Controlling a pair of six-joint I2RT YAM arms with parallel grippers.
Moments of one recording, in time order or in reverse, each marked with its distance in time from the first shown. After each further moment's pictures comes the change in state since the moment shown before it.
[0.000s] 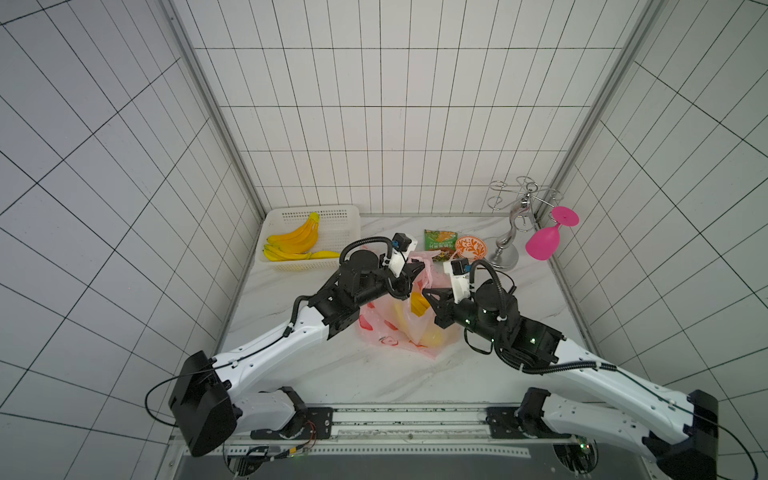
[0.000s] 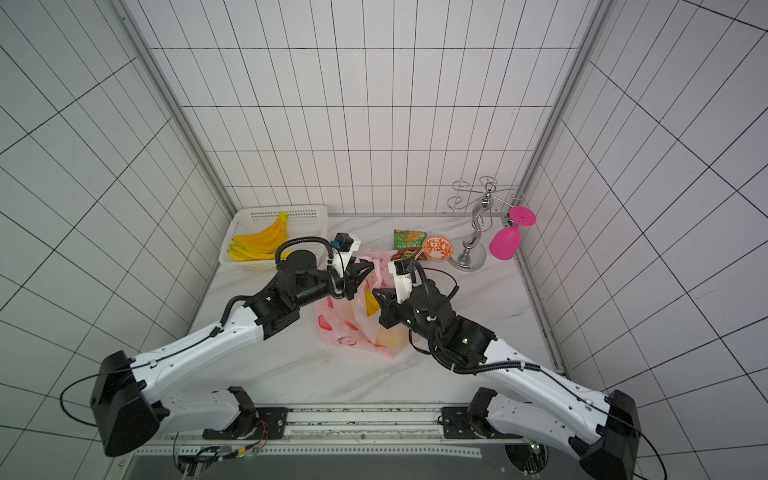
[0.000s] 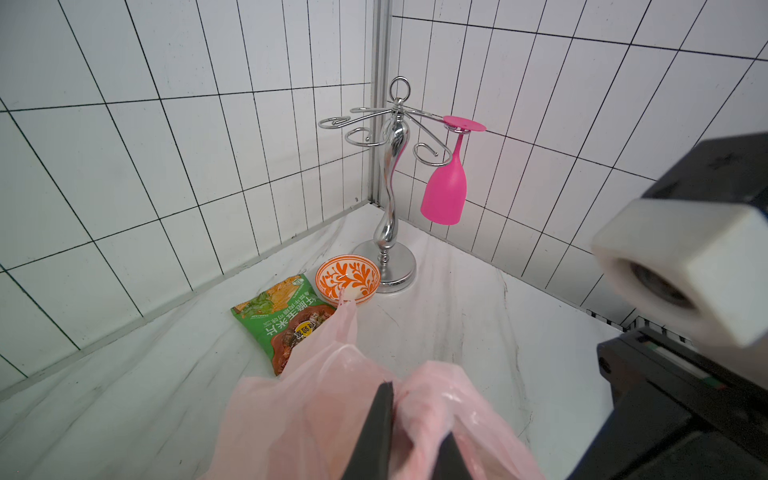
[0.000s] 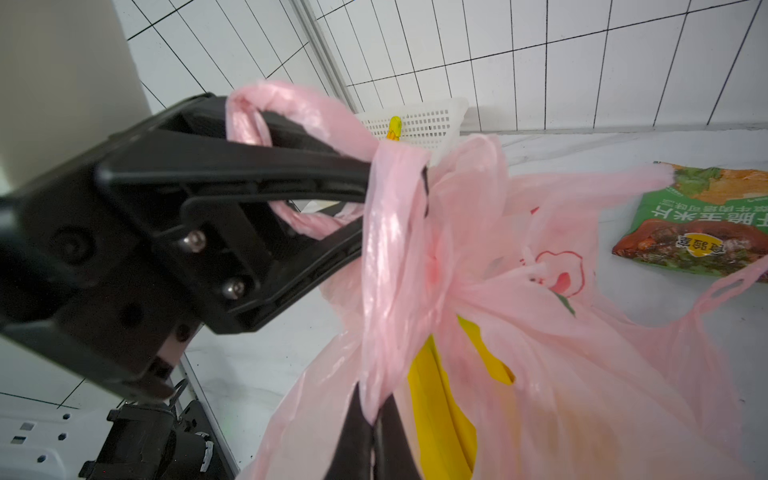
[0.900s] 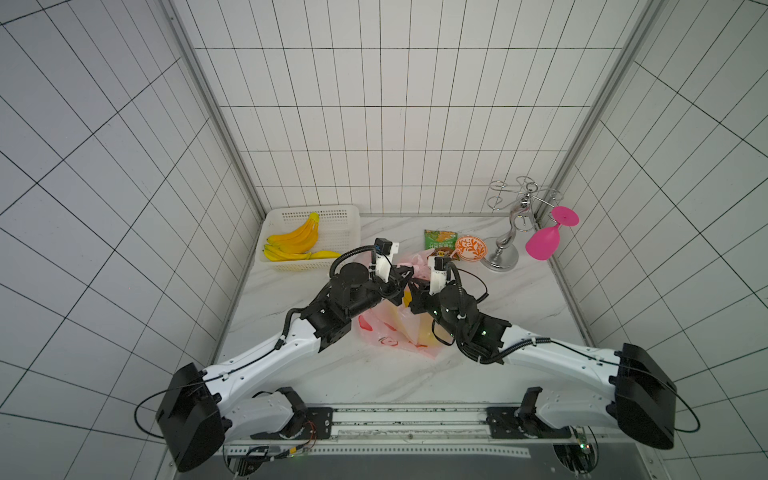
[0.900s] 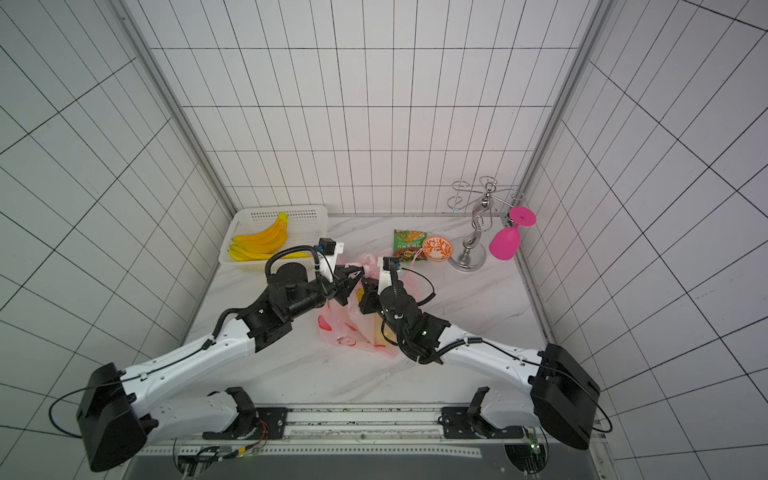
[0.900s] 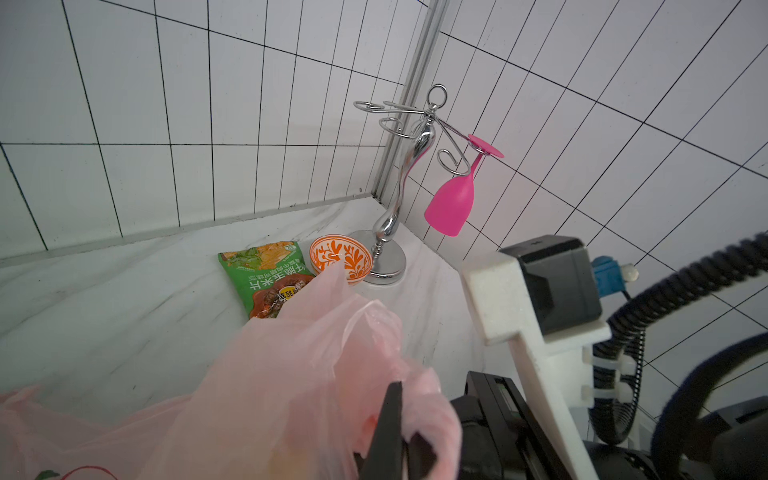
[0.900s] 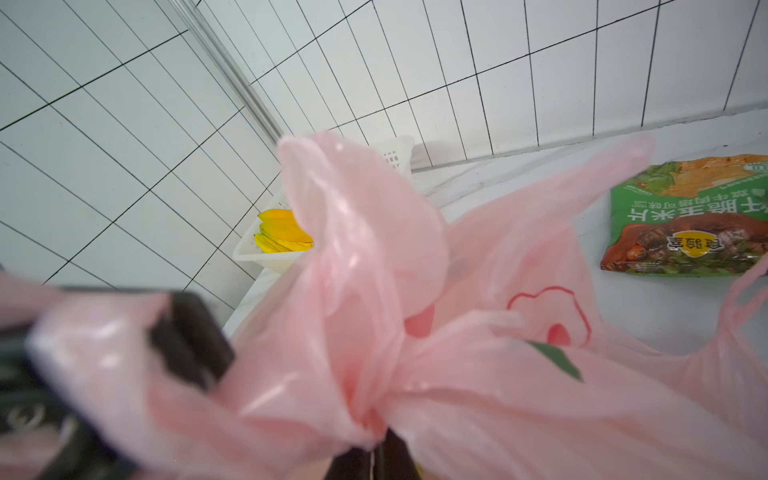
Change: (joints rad) left arm -0.005 -0.107 -0.166 0.089 -0.072 -0.304; right arm 0.003 0.341 -0.051 0.458 0.295 0.108
